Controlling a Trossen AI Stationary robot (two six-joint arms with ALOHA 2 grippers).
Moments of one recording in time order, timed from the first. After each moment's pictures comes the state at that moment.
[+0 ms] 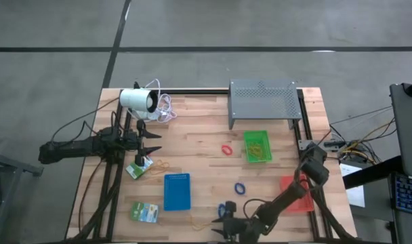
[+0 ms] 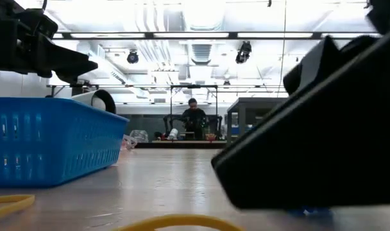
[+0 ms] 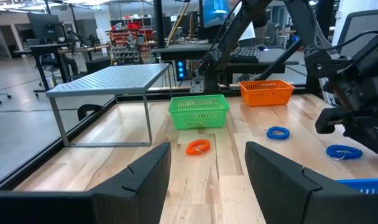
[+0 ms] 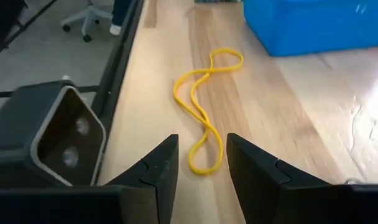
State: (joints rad) left arm 0.09 0.04 0.03 -0.04 0.03 0.08; right arm 0.78 2.25 1.23 0.41 0.68 0.55
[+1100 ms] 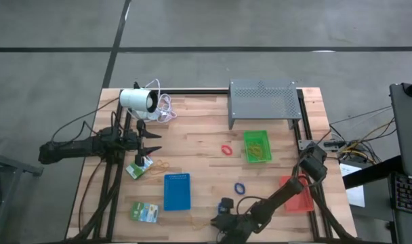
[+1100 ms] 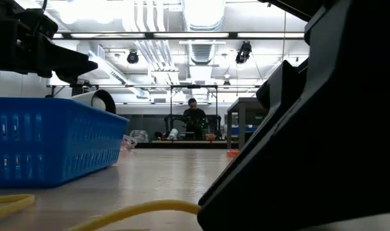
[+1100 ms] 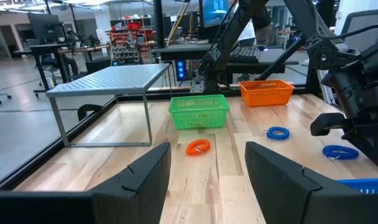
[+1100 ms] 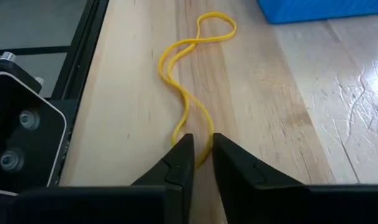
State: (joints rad) left arm 0.09 0.04 0.03 -0.04 0.03 0.08; right arm 0.73 2.25 1.33 0.11 0.52 0.62
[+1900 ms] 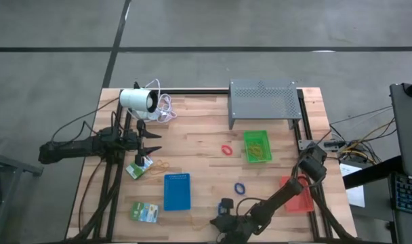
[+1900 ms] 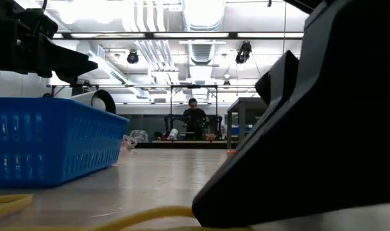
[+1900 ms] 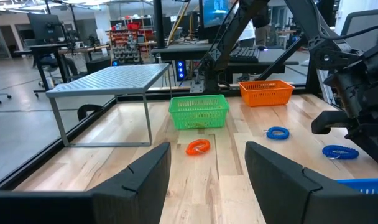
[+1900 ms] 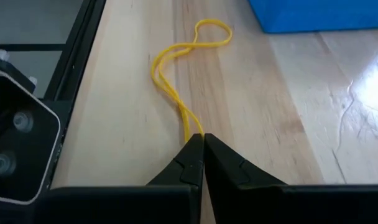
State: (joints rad) left arm 0.09 0.04 0.03 -0.04 0.03 0.08; right arm 0.73 2.24 1.35 0.10 0.59 0.57
